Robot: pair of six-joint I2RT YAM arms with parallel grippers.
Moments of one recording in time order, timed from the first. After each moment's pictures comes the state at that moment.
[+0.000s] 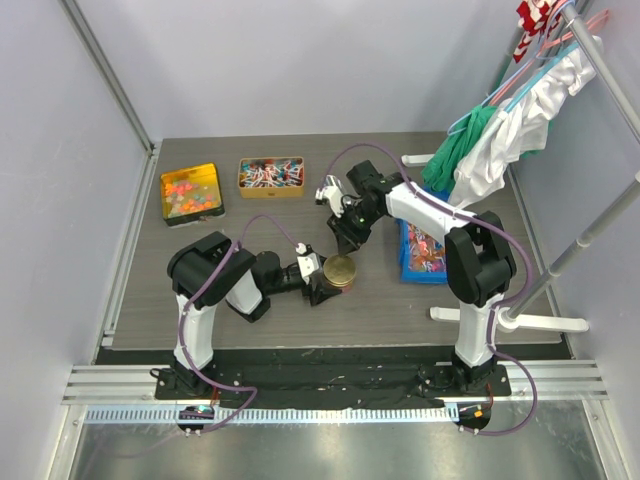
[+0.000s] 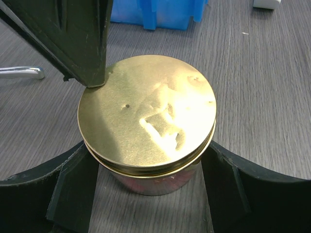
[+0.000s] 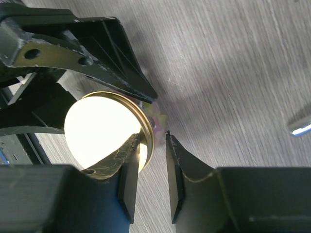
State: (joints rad) left arm -0.63 2.03 0.45 1.42 0.67 0.18; right arm 0.52 1.94 1.52 -0.80 -0.54 -0.46
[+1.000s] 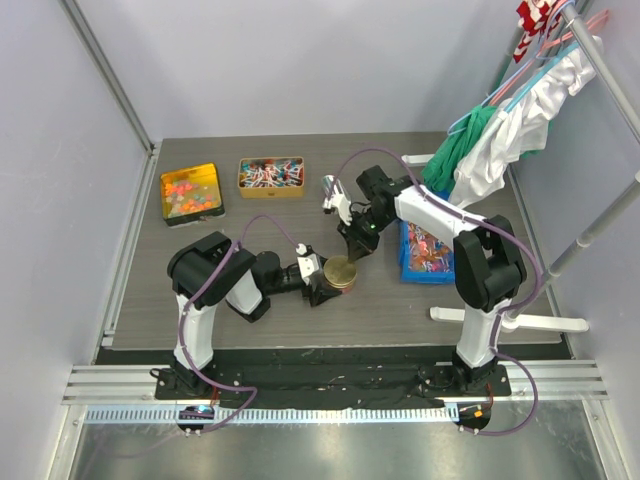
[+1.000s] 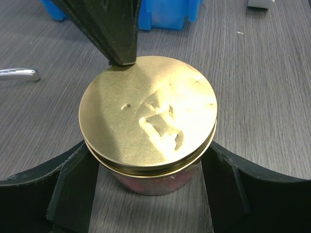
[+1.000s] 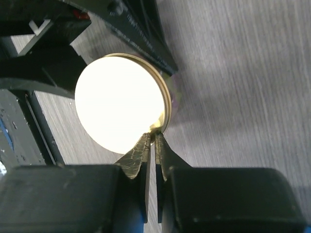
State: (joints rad) left arm -0.63 2.03 0.45 1.42 0.69 0.18; right arm 0.50 1.89 1.44 -0.87 -0.60 -0.61
